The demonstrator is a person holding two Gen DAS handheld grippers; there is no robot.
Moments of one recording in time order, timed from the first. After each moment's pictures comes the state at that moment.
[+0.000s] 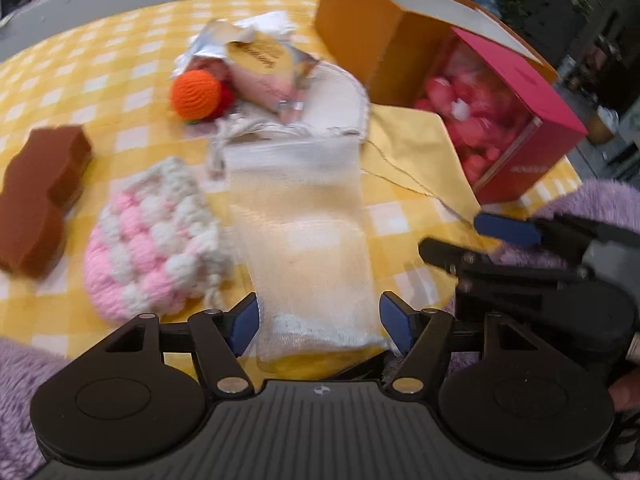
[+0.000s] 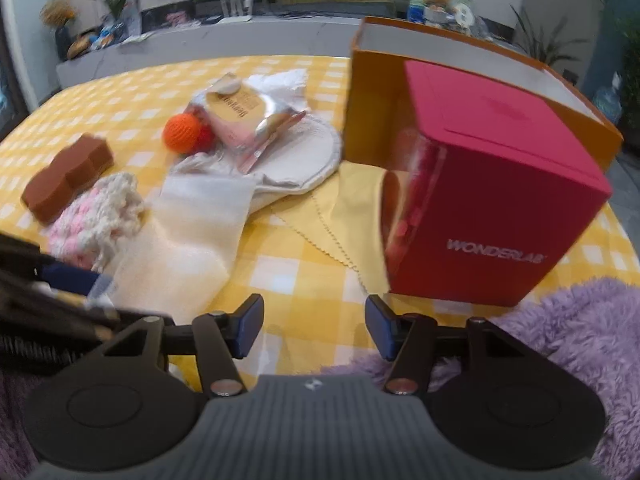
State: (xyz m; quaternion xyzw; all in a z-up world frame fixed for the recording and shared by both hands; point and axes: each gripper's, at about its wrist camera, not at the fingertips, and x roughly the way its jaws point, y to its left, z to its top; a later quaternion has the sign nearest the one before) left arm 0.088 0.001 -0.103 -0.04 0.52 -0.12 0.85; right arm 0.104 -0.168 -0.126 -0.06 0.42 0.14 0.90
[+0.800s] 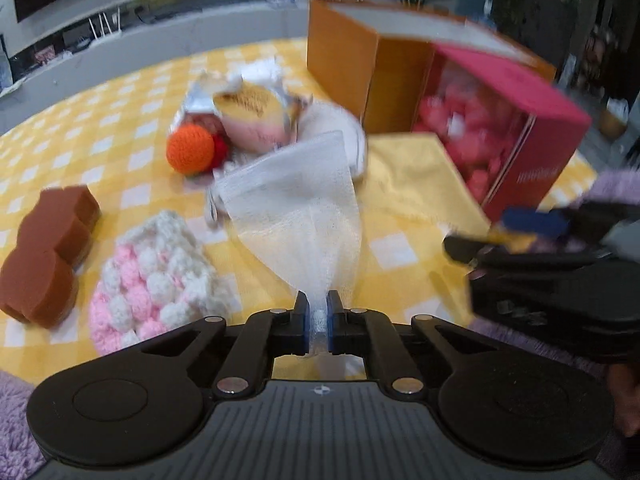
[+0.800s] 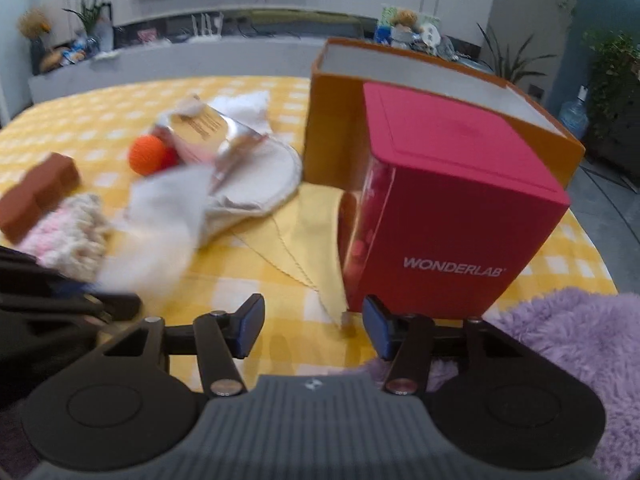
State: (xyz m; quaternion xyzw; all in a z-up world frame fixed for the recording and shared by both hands) left arm 0.083 -0.014 -0.101 0.01 0.44 -0.09 0.90; right arm 0.105 -0.168 -0.125 -0.08 0.39 0.08 0.91
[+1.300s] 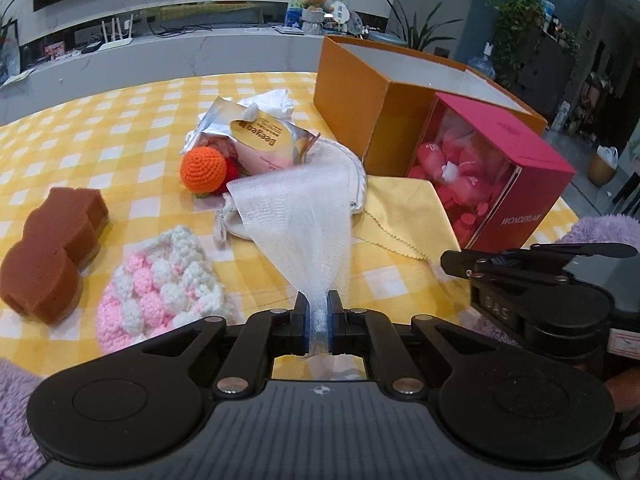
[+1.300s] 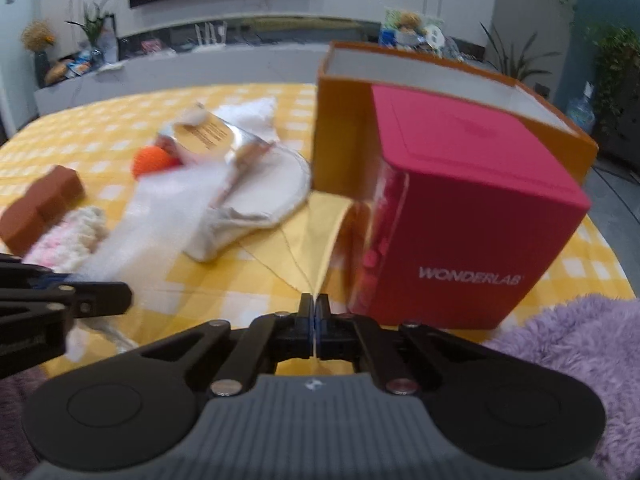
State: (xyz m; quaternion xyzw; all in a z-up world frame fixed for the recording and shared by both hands) left arm 0.072 0.003 -0.091 -0.04 0.40 -0.10 0.91; right arm 0.106 -0.169 -0.121 -0.06 0.37 0.11 0.92
